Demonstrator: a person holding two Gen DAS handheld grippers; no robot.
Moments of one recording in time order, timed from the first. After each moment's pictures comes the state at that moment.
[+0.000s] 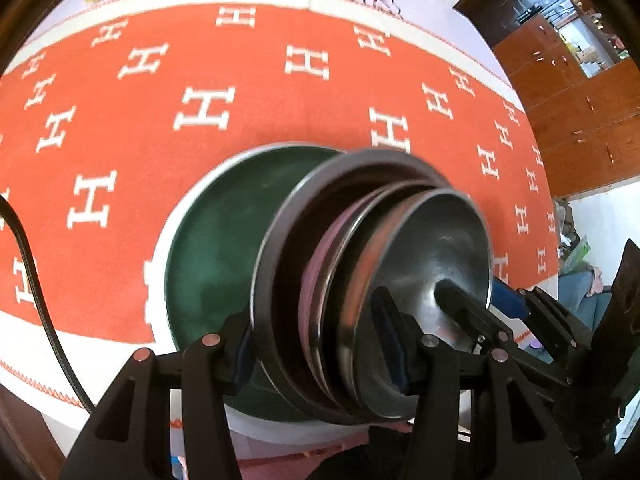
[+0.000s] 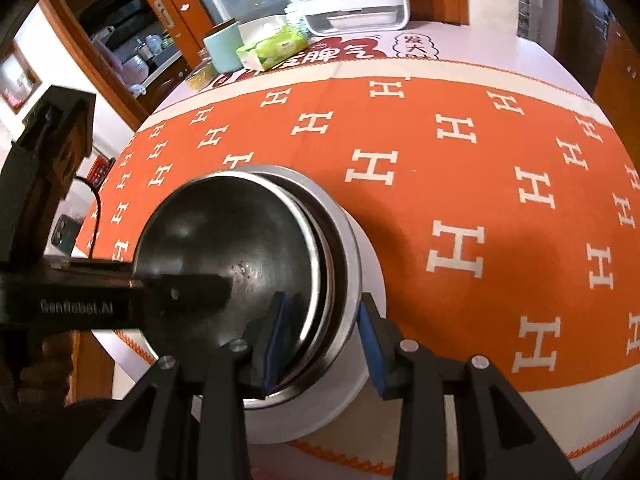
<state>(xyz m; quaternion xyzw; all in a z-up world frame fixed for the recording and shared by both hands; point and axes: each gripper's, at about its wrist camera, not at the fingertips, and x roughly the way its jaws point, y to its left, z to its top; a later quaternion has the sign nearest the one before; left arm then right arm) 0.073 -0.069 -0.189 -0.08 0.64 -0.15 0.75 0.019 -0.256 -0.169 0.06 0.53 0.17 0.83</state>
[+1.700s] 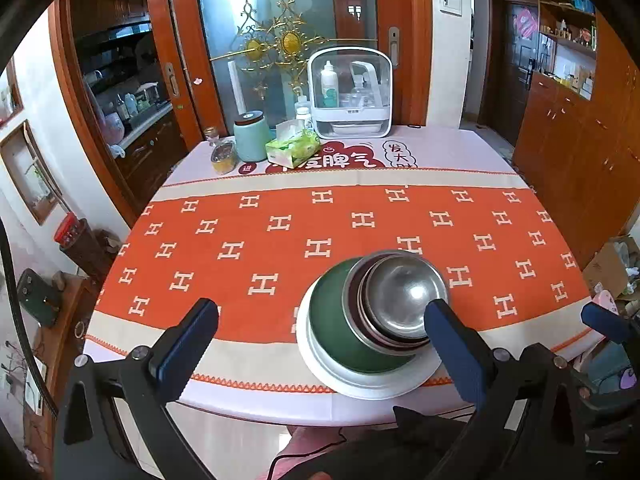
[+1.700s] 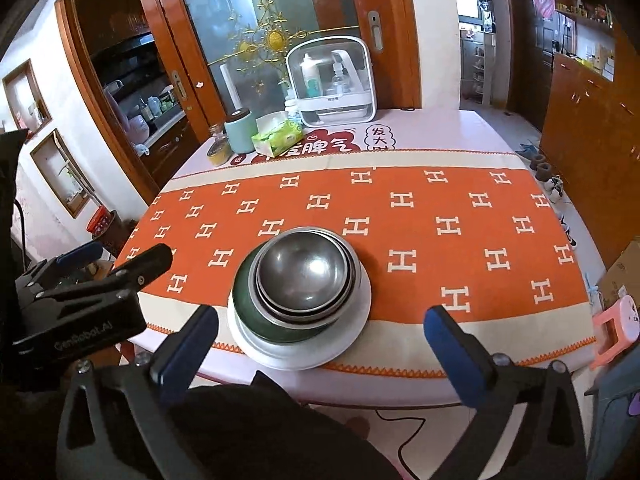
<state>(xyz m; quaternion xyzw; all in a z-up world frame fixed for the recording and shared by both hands) -0.099 -0.054 0.003 0.05 0.40 -0.01 0.92 -0.117 -0.262 -0.012 0.07 0.43 0.09 0.90</state>
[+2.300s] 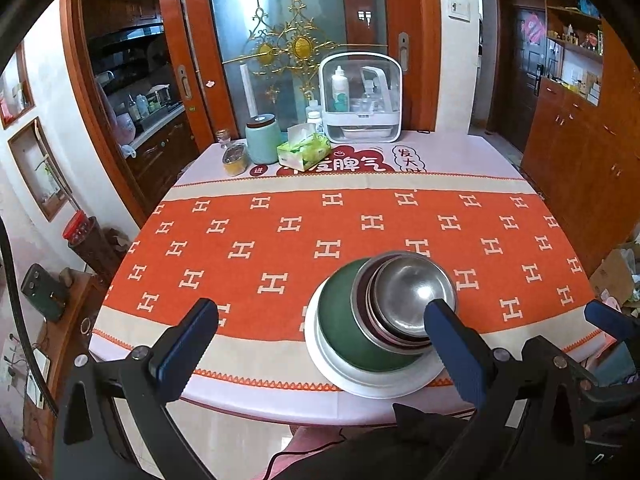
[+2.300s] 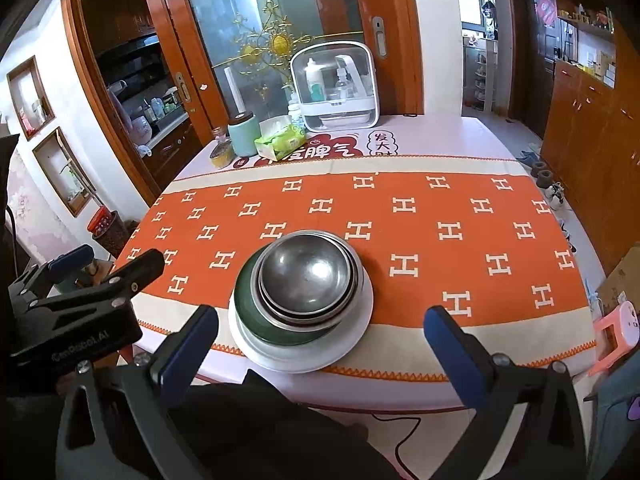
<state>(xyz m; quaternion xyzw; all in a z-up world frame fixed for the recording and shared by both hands) -0.110 -0.055 0.004 0.04 0.39 0.01 0.92 -0.121 -0.259 -0.012 0.07 0.42 0.09 0.90</state>
